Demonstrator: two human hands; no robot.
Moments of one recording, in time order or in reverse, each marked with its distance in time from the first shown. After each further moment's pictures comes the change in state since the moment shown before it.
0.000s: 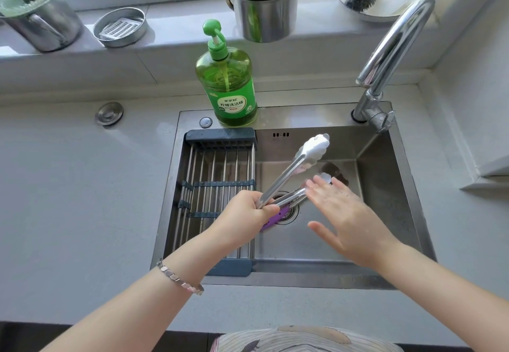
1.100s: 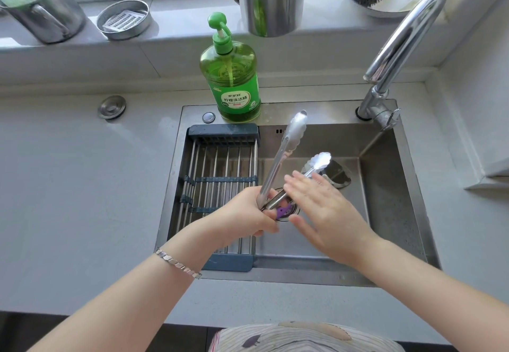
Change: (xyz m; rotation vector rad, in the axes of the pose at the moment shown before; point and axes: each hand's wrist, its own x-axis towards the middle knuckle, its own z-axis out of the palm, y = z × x) left_hand -0.004 0.007 -0.011 -0.177 -0.290 -0.041; right_hand 0.021 -0.033 -0.006 0.048 0.089 -0.133
